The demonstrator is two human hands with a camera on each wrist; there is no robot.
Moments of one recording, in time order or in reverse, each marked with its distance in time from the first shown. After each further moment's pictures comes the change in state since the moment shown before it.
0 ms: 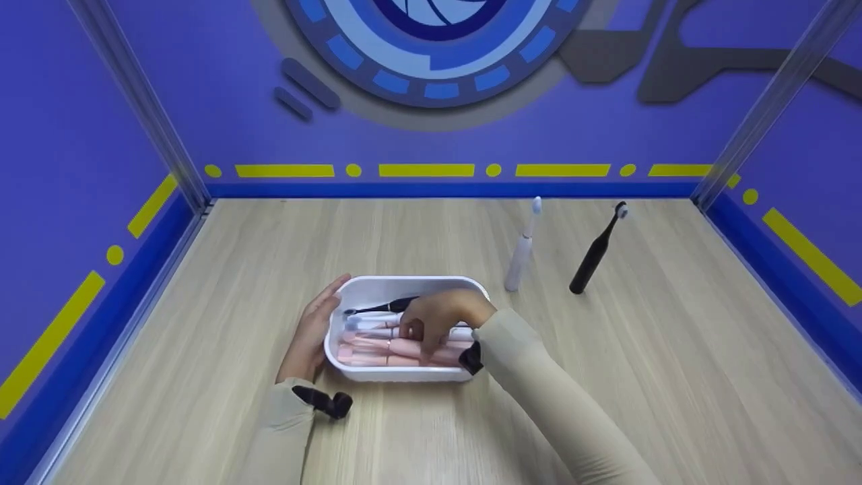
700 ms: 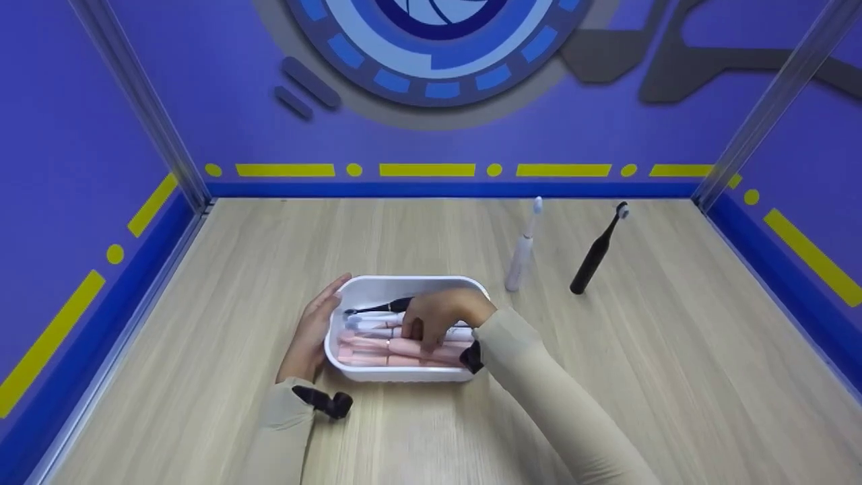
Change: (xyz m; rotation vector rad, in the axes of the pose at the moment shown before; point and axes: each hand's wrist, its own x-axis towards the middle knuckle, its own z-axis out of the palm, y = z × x) left_hand 0.000 0.001 -0.001 0.015 -0.003 -0.022; right_hand 0.001 -0.002 -0.001 -0.027 0.031 0.076
